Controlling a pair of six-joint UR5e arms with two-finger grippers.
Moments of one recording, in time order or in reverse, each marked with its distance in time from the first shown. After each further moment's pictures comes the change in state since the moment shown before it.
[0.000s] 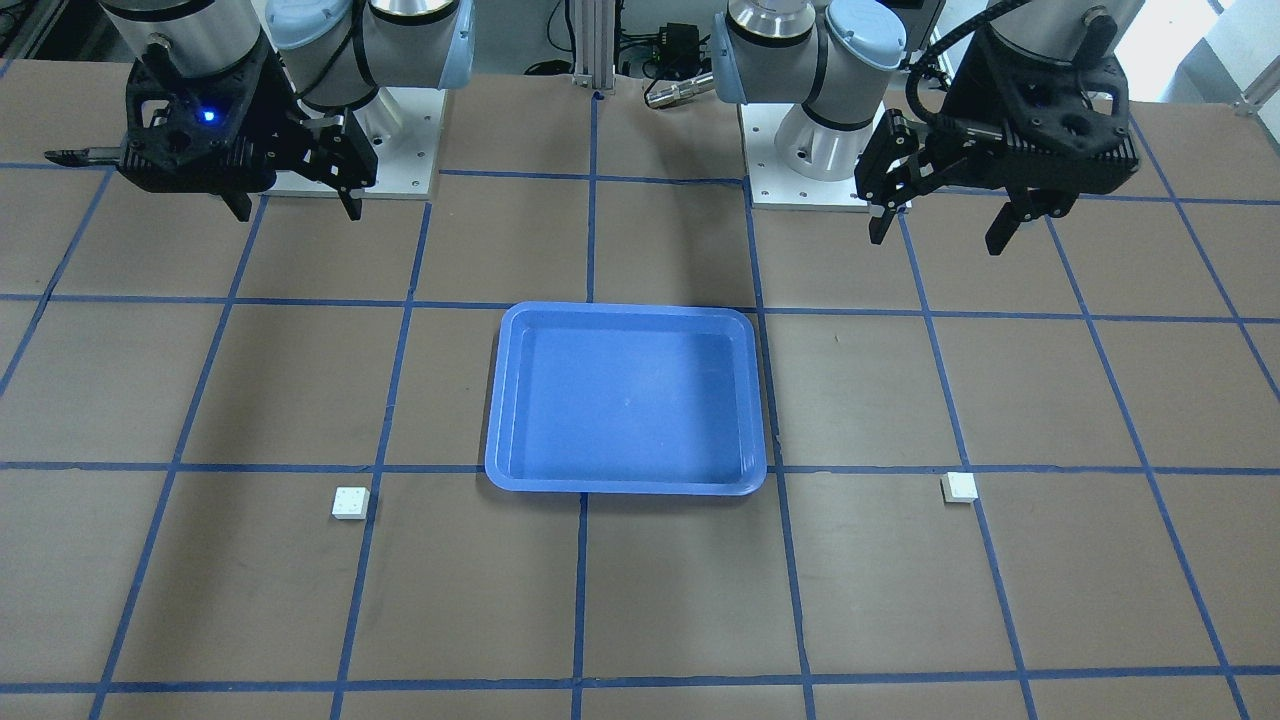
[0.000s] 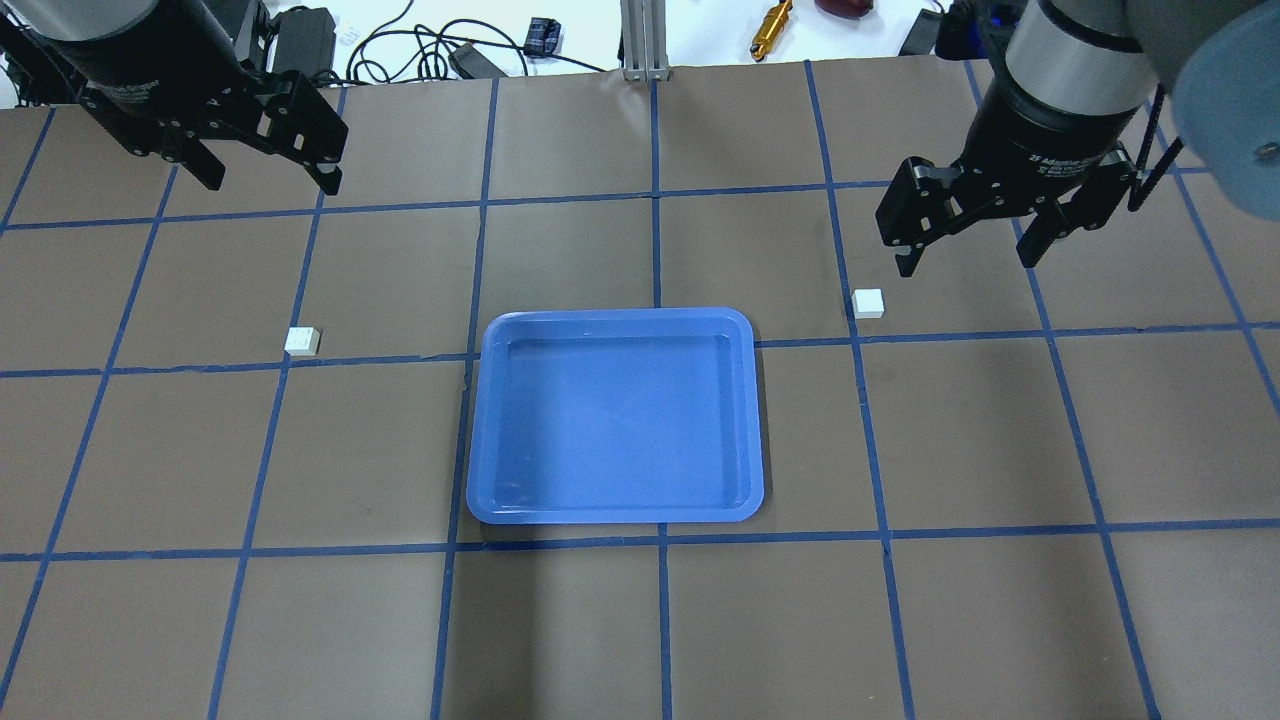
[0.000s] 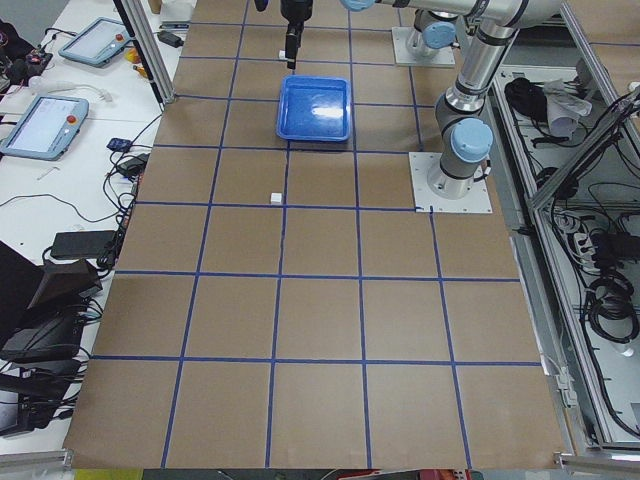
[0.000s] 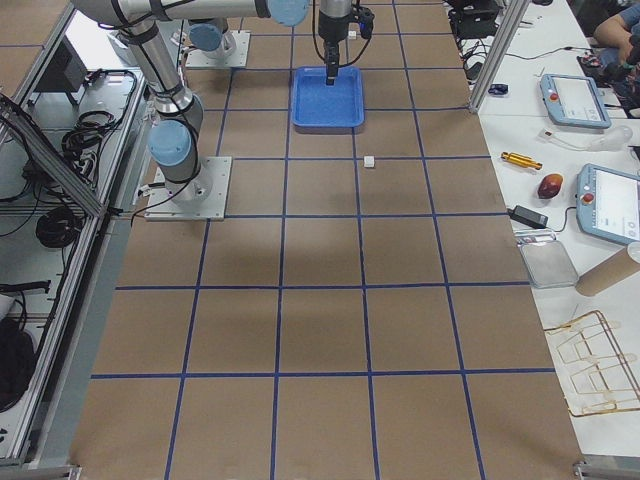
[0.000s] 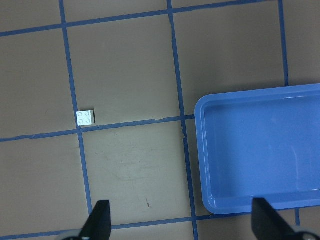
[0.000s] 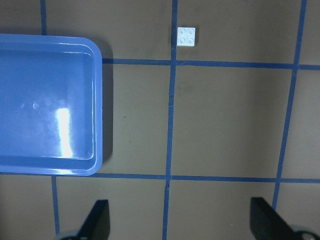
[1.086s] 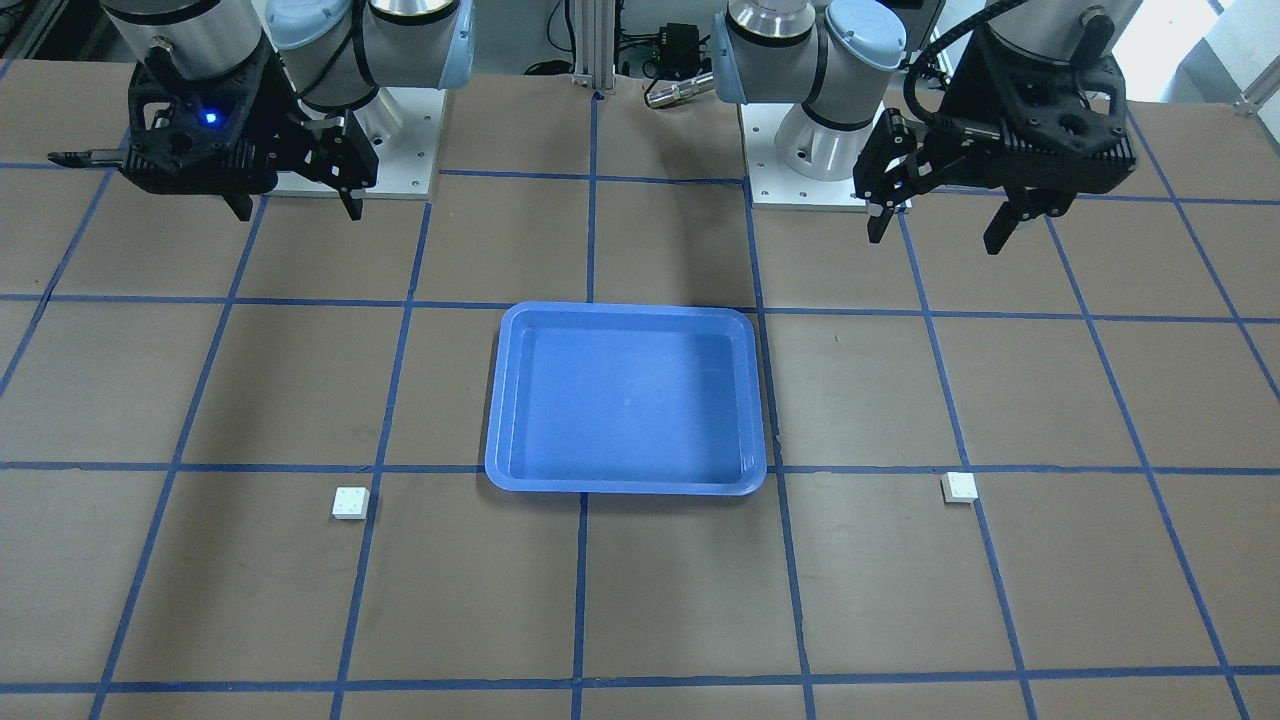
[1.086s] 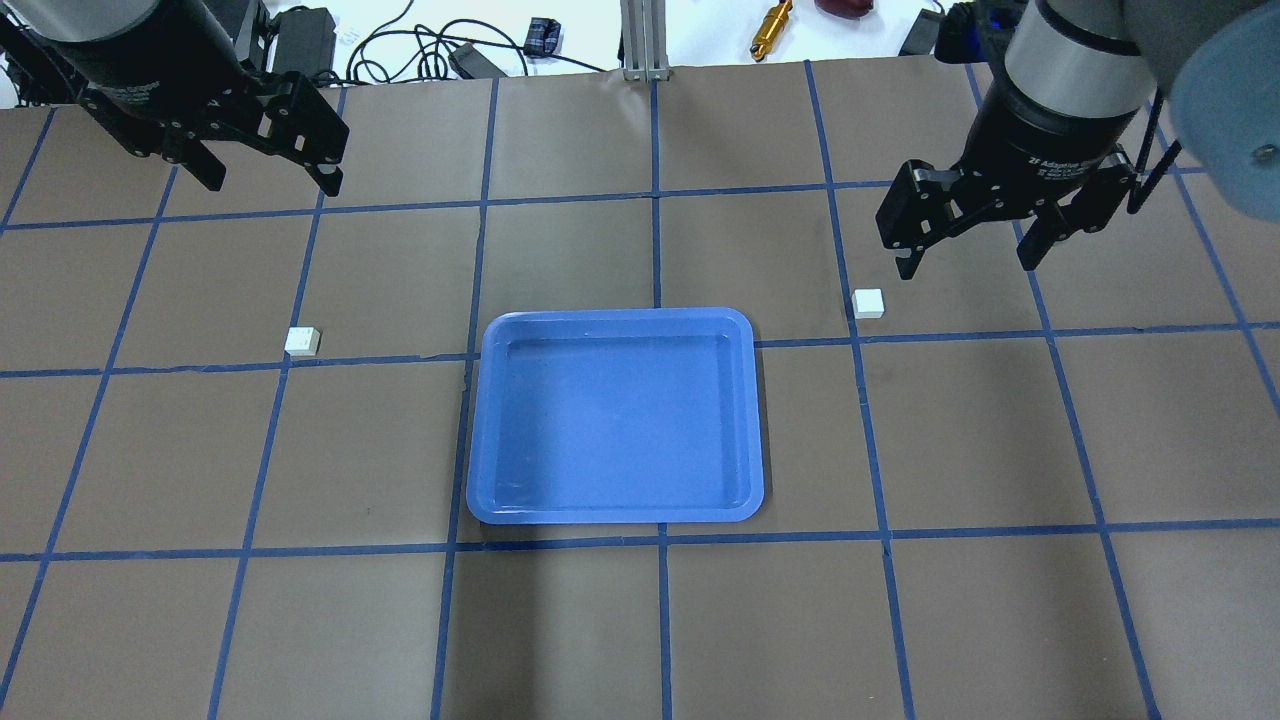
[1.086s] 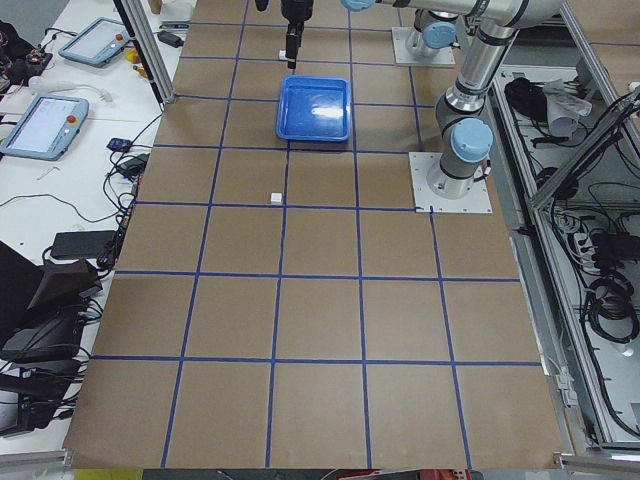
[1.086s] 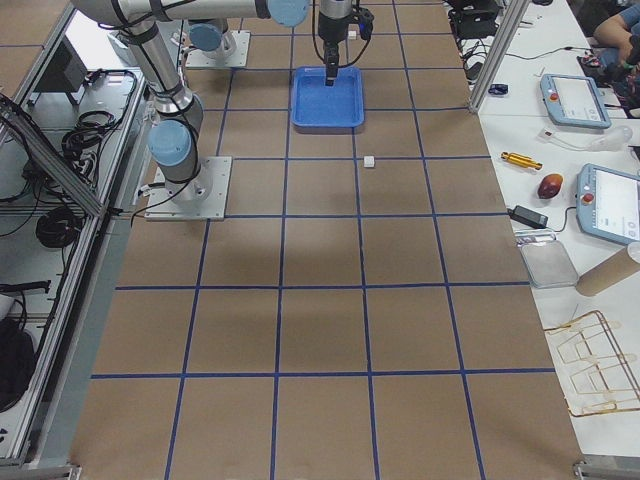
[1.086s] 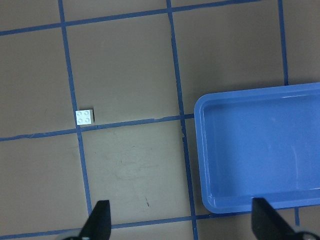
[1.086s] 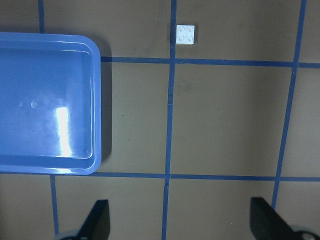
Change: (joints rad) left arm 0.000 0.002 -0.001 0.000 -0.001 0.000; right arm 0.000 0.002 0.002 0.003 -0.004 0.003
